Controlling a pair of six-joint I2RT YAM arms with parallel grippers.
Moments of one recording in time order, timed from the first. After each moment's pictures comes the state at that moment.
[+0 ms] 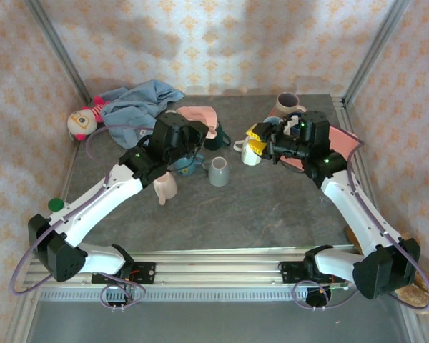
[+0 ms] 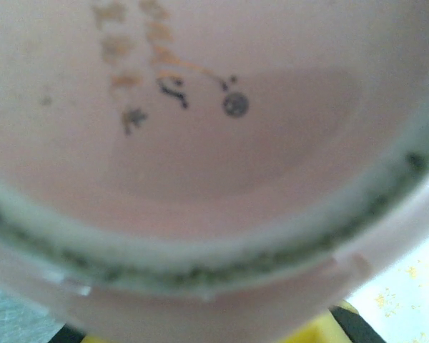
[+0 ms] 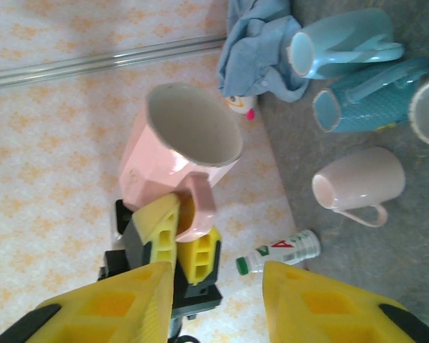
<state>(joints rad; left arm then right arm) -0.62 1.33 1.29 -0.37 -0.11 -1.45 0.30 1.18 1.08 -0.24 -0.72 1.46</state>
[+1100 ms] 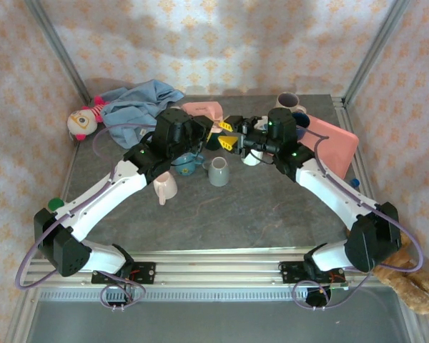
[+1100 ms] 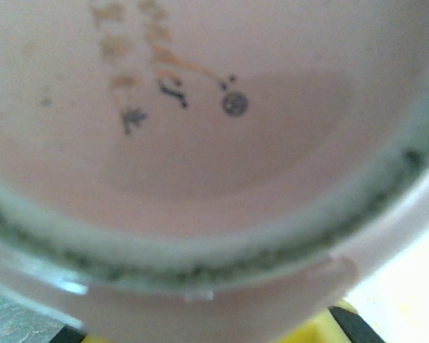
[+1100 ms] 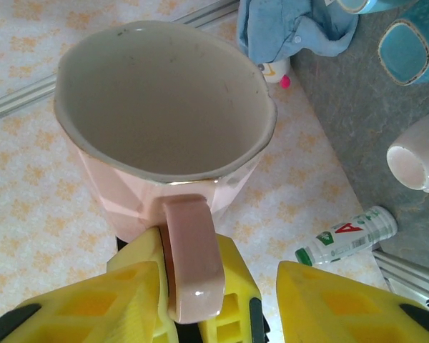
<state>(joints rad) -0.61 1.38 1.31 -0.30 -0.06 -1.51 0.50 1.39 1.12 0.04 -0.61 1.79</state>
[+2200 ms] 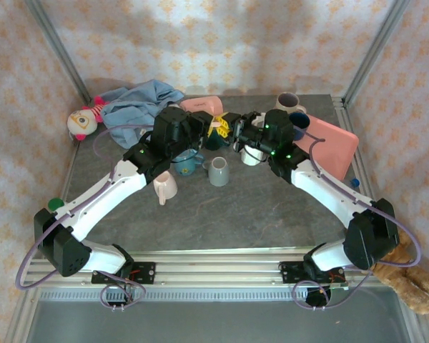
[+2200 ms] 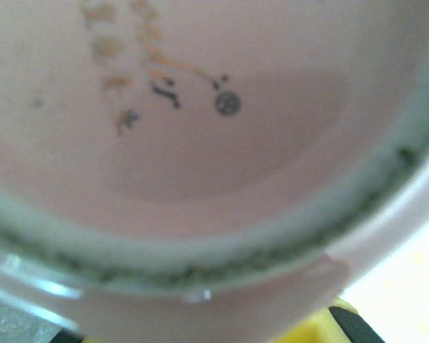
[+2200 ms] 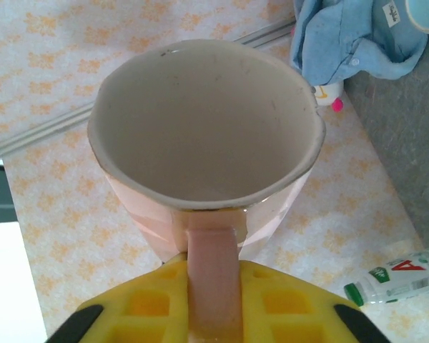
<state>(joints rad) -0.61 1.38 1.31 -0.22 -0.05 -1.59 0.54 1.41 1.11 0.22 -0.46 1.87</state>
